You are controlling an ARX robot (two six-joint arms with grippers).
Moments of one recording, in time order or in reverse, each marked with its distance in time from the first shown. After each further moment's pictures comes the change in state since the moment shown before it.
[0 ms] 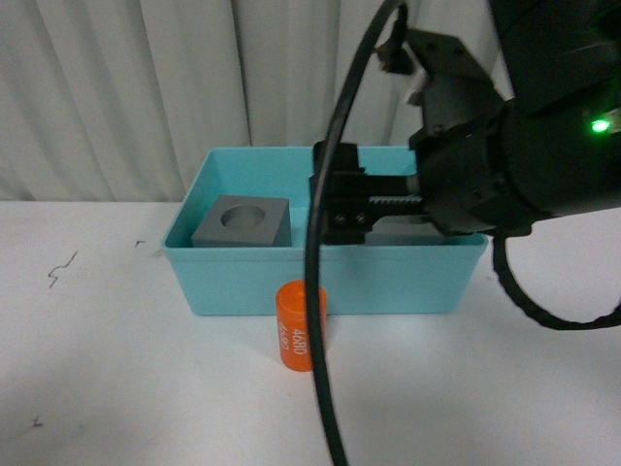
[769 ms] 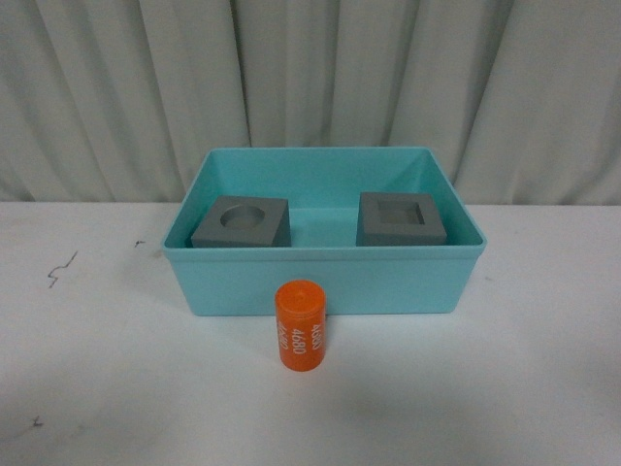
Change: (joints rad) left arm 0.000 0.000 0.000 0.000 0.000 0.000; right arm -0.332 -1.155 -0.844 0.339 -0.055 0.024
